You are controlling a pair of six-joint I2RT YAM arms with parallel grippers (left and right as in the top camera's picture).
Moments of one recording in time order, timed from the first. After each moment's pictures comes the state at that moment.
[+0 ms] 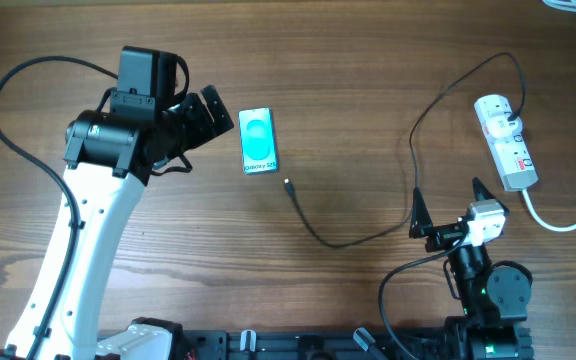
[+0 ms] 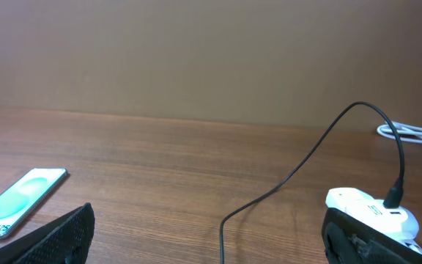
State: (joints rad) left arm -0.20 1.40 1.43 -1.05 0.05 -0.65; right arm 0.03 0.02 0.01 0.00 -0.13 -0.01
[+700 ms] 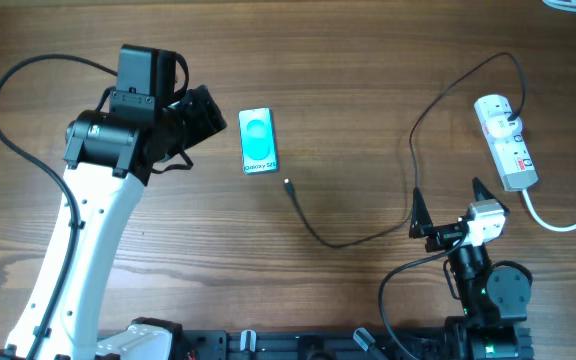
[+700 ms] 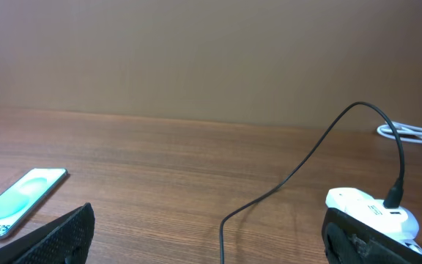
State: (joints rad) left arm -0.20 1.40 1.43 -1.01 0.05 -0.66; right arm 0.03 0.02 0.01 0.00 -0.13 -0.01
